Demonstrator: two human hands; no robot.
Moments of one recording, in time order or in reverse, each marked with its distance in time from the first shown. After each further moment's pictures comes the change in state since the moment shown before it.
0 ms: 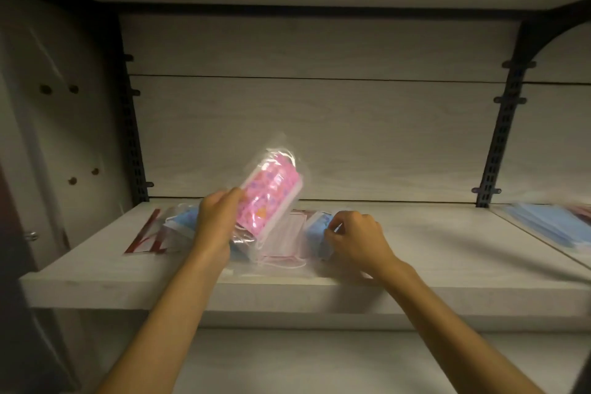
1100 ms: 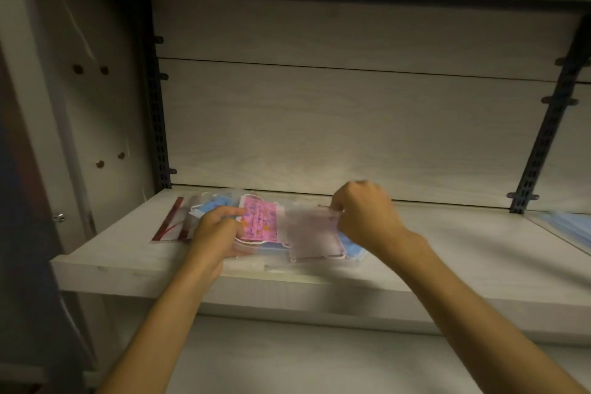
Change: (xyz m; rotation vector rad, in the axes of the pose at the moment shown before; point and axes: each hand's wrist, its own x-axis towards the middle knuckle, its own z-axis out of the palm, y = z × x) left_hand 0.024 -0.037 -0.060 0.100 -0.116 -0.120; right_hand 0.016 -0.075 -0.013 -0.408 0.005 -0.238
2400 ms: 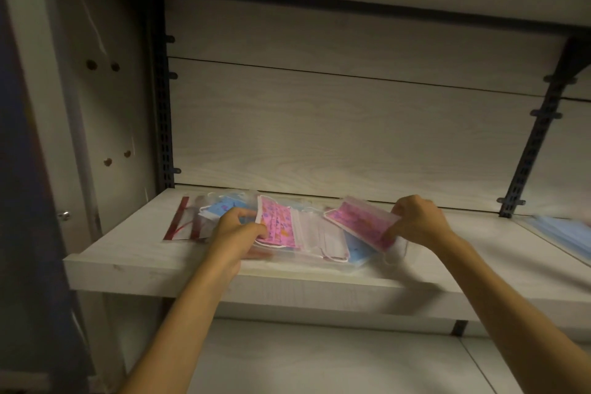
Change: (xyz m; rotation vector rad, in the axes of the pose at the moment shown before) left_hand 0.006 -0.002 -0.004 0.028 -0.074 -0.038; right_hand 0.003 0.091 0.017 0.179 -0.157 0.474
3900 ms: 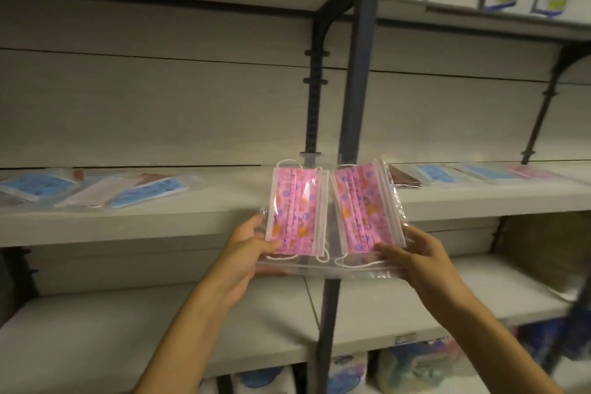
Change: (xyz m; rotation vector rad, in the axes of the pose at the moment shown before) left_hand -0.294 -0.022 0.376 -0.203 -0.472 0.112; right_hand -0.248 0.410 -0.129 1.224 0.059 -0.039
